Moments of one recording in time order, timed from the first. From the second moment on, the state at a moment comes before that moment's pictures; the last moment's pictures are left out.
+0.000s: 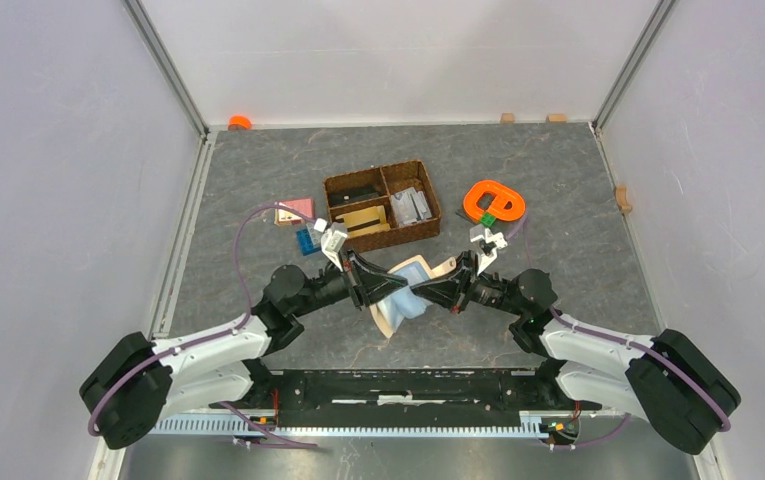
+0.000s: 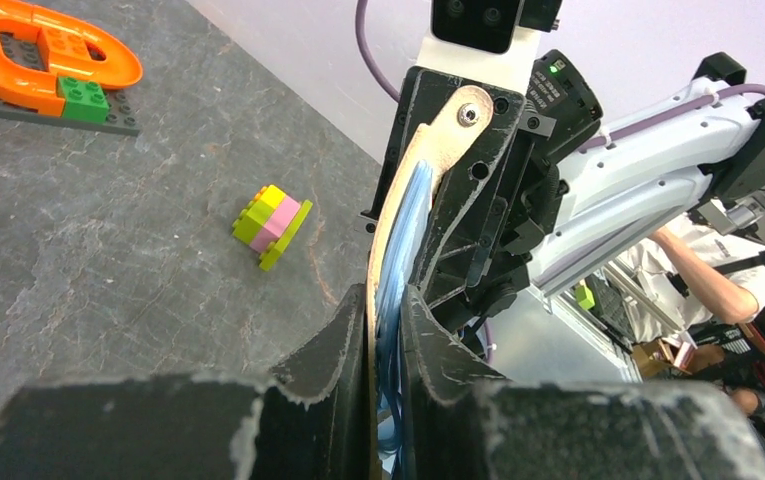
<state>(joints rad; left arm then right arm) -0.81 1.03 0.30 0.90 0.40 -0.71 0.69 1.08 0.19 1.12 -0.63 0.62</state>
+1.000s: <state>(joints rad) -0.81 0.93 0.39 0.34 -0.11 -0.66 0.65 0.74 0.11 0.78 -0.19 0.47</state>
